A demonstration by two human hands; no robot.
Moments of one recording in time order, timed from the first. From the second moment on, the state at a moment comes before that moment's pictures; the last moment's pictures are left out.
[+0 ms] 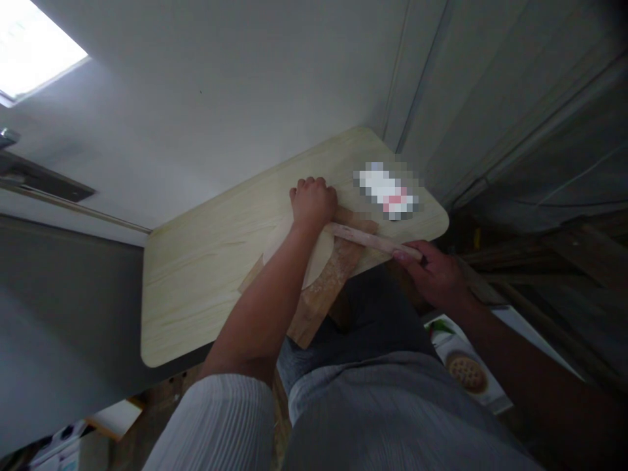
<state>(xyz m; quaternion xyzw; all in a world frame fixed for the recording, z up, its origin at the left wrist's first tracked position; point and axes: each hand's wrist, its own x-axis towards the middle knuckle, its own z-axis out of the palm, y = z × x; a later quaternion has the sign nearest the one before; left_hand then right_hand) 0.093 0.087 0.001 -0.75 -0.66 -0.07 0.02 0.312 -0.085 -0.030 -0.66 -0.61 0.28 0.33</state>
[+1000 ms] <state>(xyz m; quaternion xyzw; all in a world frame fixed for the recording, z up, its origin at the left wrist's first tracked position) 0.106 0.113 0.026 -0.76 -0.52 -0.40 -0.01 0.305 -0.071 -0.020 -0.65 -0.68 0.27 0.23</state>
